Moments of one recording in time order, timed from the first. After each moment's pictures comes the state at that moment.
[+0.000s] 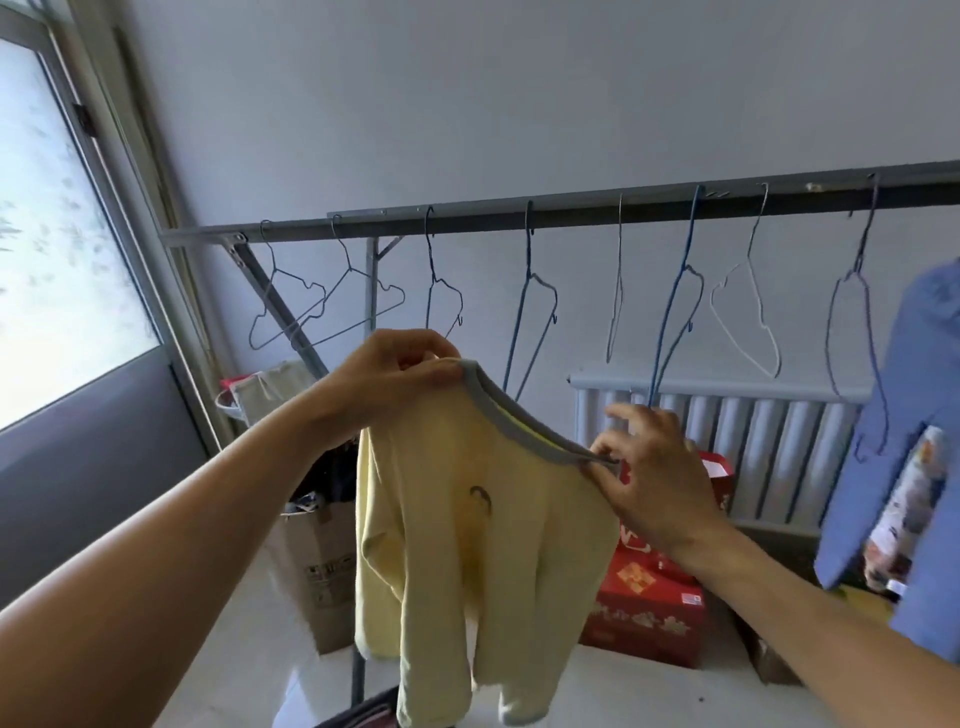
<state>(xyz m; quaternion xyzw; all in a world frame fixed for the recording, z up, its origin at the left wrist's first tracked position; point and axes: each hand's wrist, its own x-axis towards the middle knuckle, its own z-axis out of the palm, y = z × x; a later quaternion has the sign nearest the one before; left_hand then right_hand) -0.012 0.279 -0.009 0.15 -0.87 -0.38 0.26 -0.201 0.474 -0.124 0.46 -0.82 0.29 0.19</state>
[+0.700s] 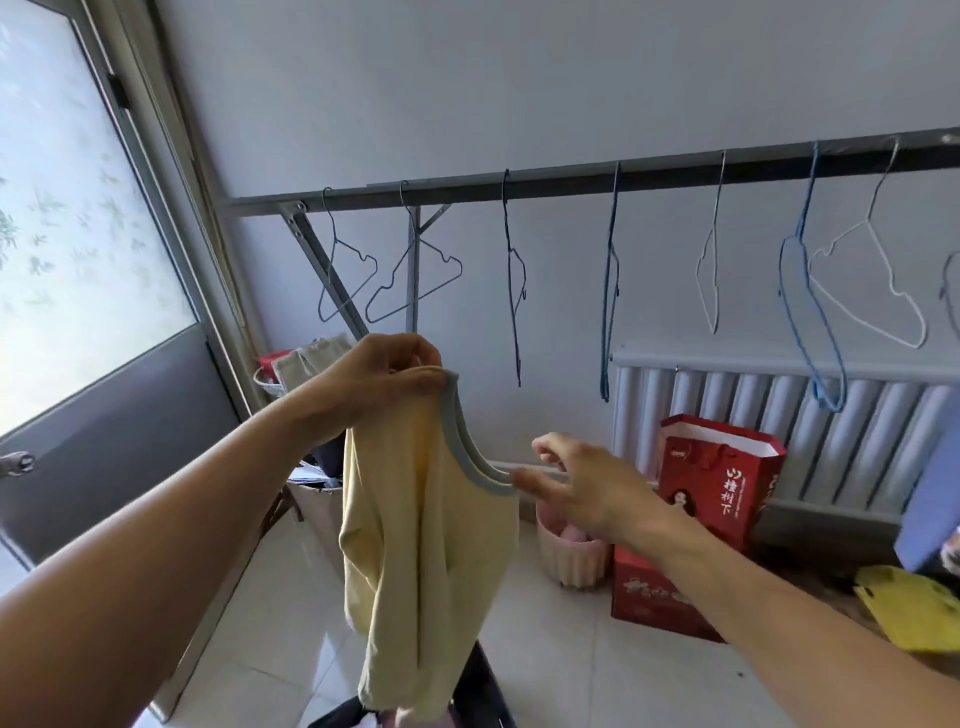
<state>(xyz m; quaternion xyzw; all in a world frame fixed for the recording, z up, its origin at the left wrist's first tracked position) 0.065 0.191 -0.035 0.17 -0.89 -0.35 0.23 -0.096 0.375 -0.127 0.50 -0.82 0.26 -0.08</state>
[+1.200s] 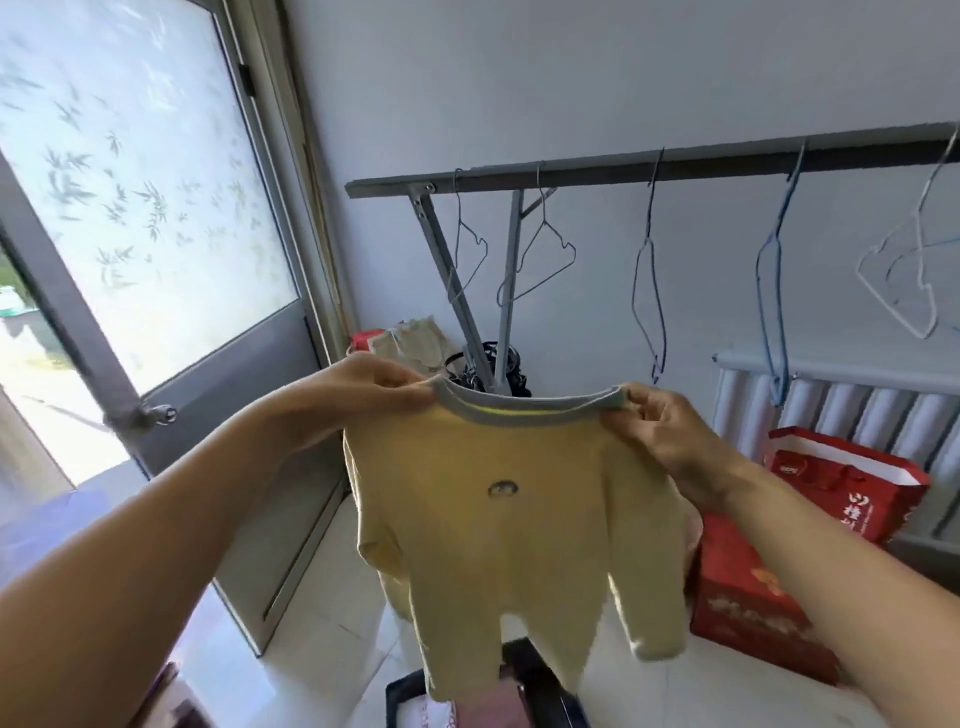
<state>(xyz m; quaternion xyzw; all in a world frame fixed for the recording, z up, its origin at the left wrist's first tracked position) 0.205 0.121 -0.030 0.31 -0.86 -0.38 0.13 -0.062 0.289 -0.114 0.44 -0.59 0.60 -0.30</state>
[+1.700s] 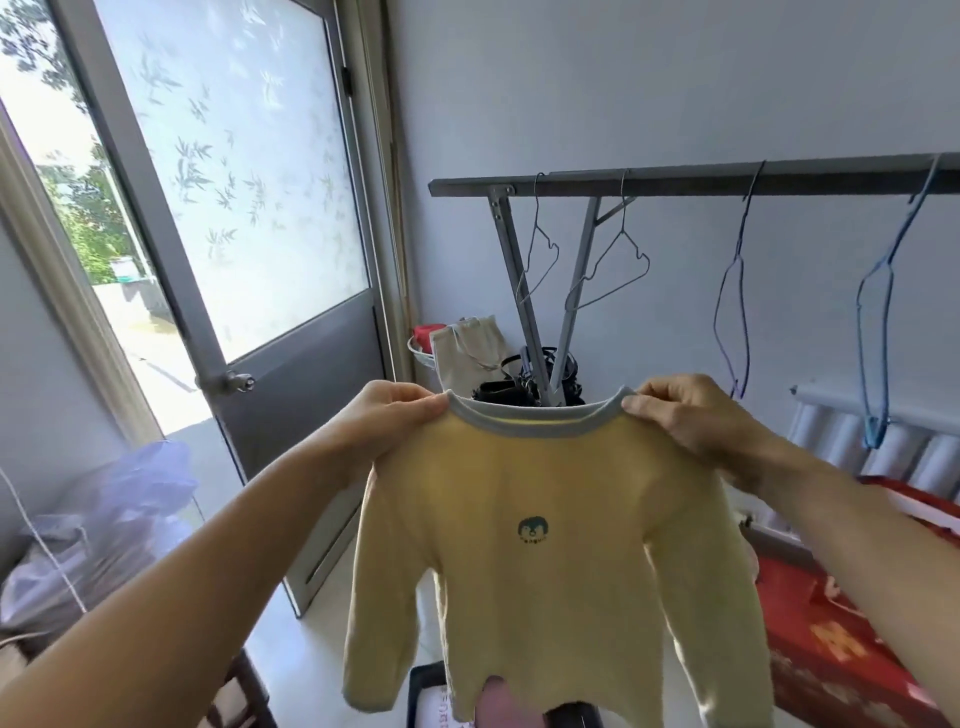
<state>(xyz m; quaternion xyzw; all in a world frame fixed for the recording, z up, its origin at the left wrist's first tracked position) 0.234 0.139 -0.067 0.41 -0.70 -0.51 0.30 -0.044 0.269 -0.069 0.51 -0.68 0.45 -0.27</state>
